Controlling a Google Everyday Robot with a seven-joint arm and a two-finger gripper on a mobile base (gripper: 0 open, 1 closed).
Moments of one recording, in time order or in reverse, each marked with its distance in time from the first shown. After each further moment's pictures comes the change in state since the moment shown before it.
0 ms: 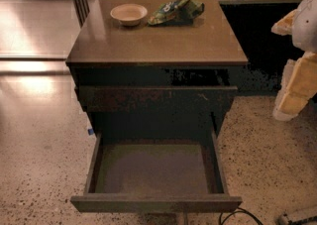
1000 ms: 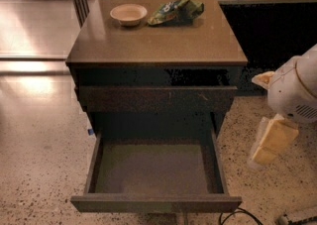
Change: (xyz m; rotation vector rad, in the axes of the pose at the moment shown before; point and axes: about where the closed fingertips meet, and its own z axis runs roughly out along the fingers) arm 0.006 0.058 0.087 -0.065 -0.102 0.041
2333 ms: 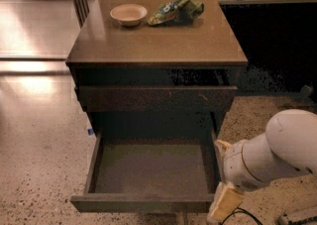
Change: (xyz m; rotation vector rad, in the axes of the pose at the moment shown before) arm 0.015 0.086 0.170 -0.118 -0.111 0.008
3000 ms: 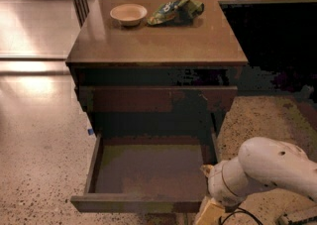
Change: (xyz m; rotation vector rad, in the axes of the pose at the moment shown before) arm 0.025 0.020 0.093 -0.091 -0.008 0.013
